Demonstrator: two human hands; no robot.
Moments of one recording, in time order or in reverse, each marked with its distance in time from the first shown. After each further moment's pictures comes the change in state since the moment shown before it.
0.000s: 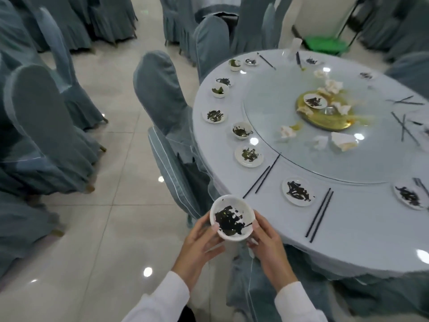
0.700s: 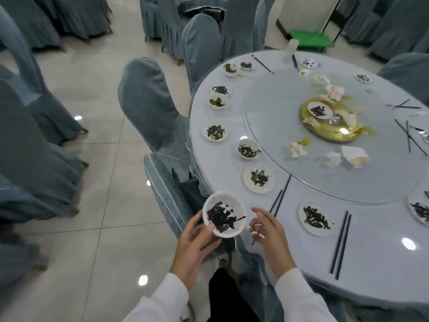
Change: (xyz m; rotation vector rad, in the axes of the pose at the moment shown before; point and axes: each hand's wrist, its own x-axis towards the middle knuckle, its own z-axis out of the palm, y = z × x) left_hand 0.143 0.100 -0.061 -0.069 -0.001 0.021; right_hand 0.160 -0.032 0.074 -0.086 0.261 0.015
